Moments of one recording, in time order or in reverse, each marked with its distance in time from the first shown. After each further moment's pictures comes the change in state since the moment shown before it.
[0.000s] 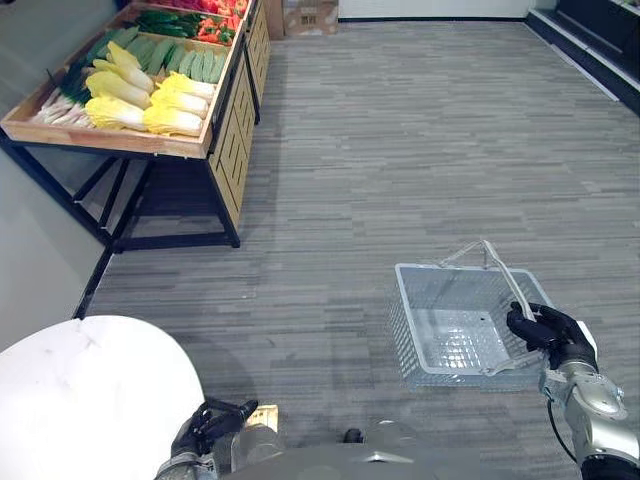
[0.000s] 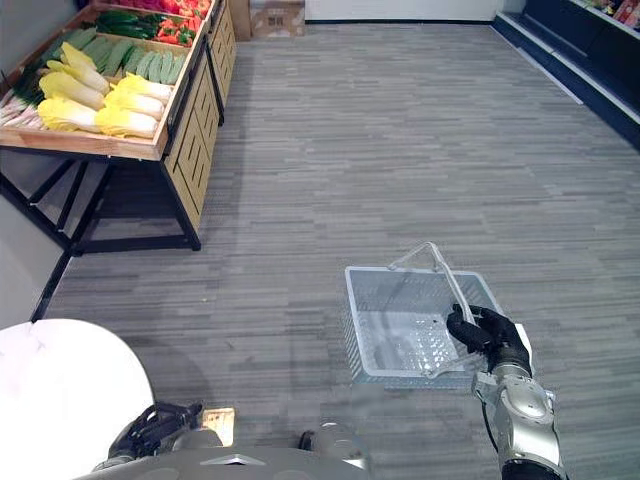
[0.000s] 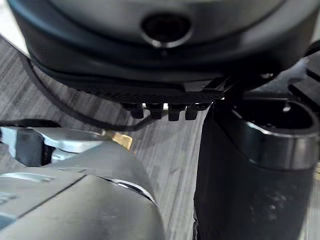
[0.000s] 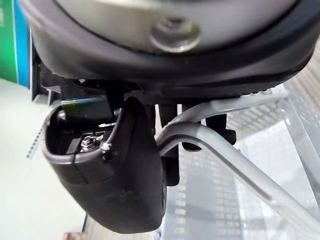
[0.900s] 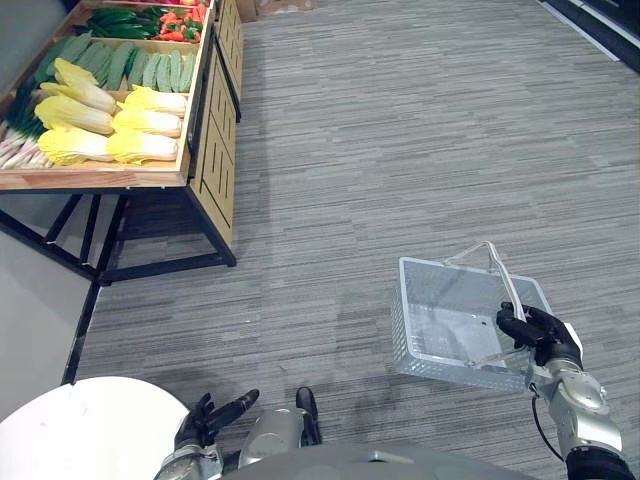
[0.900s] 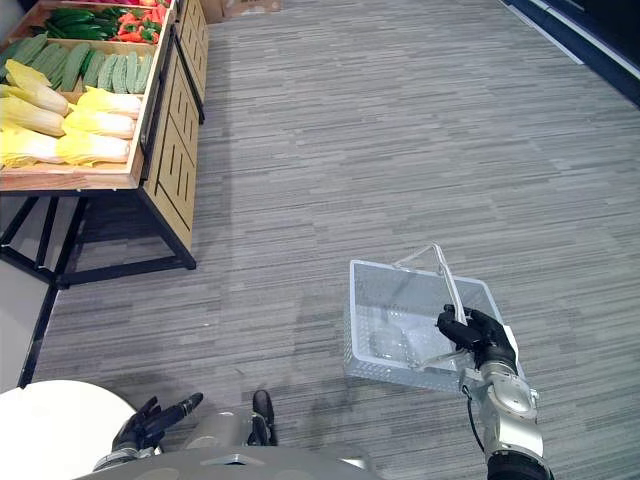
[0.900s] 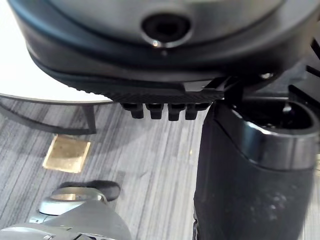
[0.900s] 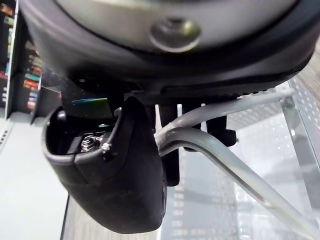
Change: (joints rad) left arm -0.015 -0.031 0.054 -0.003 0.011 -0.002 -0.007; right arm -0.048 0.037 0.044 0.081 0.012 -0.002 -0.015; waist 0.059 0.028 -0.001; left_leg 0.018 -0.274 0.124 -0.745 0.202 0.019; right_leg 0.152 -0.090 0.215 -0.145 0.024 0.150
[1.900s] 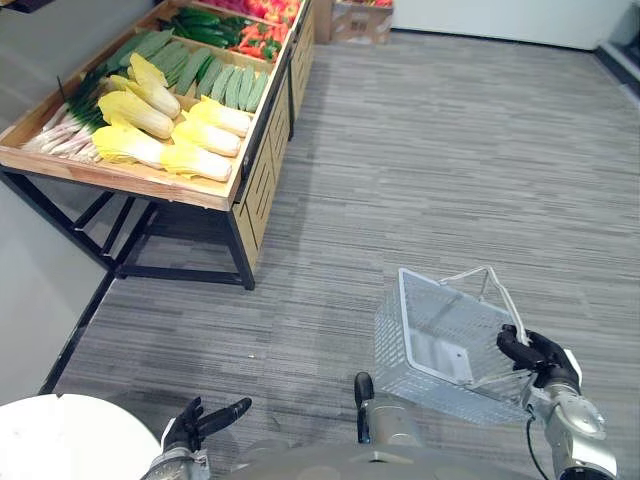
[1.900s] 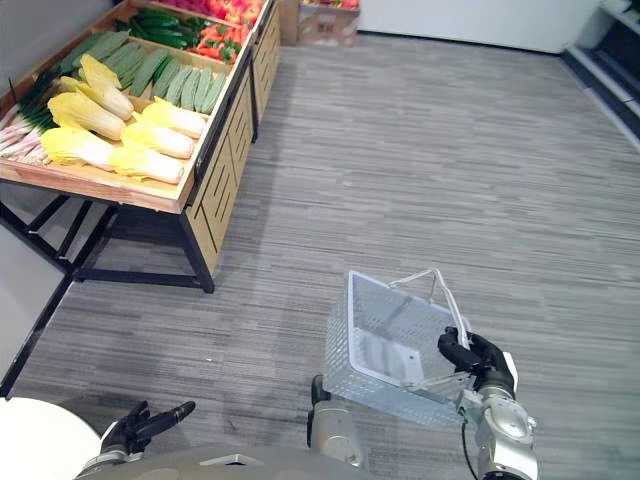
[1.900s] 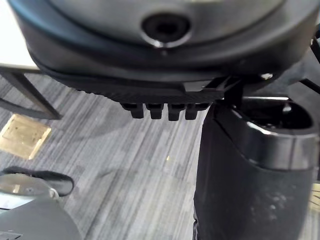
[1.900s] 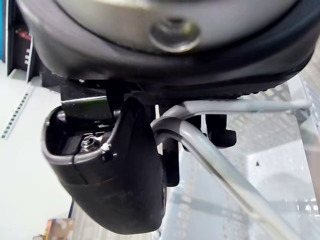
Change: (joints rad) left arm -0.007 0.045 -0.048 0.000 0.031 0.018 0.014; right arm 0.055 0.072 -0.104 -0.001 -0.028 0.001 0.002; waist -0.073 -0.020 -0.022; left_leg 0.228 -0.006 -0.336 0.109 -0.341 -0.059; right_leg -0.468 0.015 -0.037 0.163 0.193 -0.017
